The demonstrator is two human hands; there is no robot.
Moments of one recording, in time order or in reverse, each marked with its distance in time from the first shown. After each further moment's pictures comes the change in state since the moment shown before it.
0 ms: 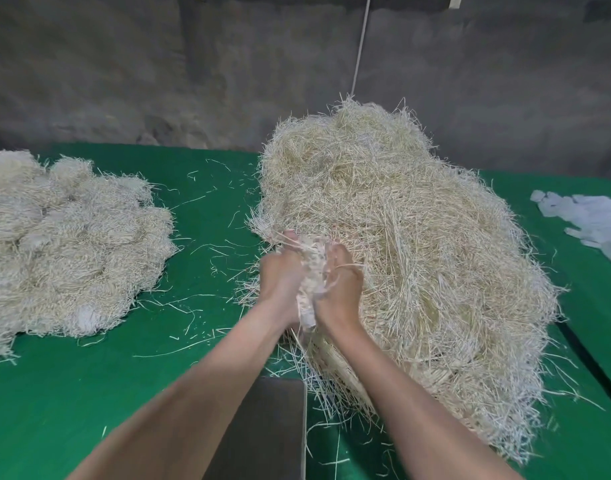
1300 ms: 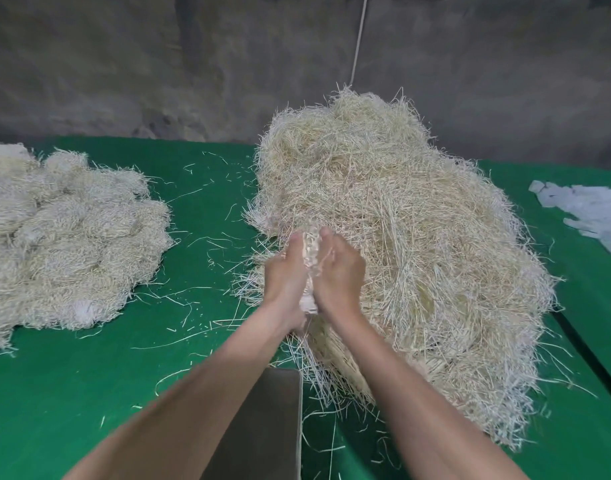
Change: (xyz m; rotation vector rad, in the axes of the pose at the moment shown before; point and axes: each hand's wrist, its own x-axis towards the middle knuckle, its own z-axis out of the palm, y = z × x) left_hand -0.009 -0.015 0.010 -0.046 -0.057 -0.050; right_hand -0.001 -0.007 -0.008 0.066 0.075 -0.068
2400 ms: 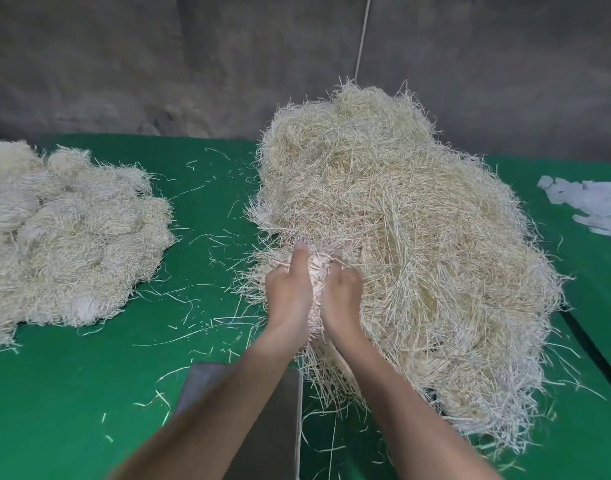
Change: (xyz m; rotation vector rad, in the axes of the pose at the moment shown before) left_hand -0.003 -0.023 0.001 0.112 0.207 0.091; right_hand -0.009 0.024 0.000 0.044 0.008 0.284
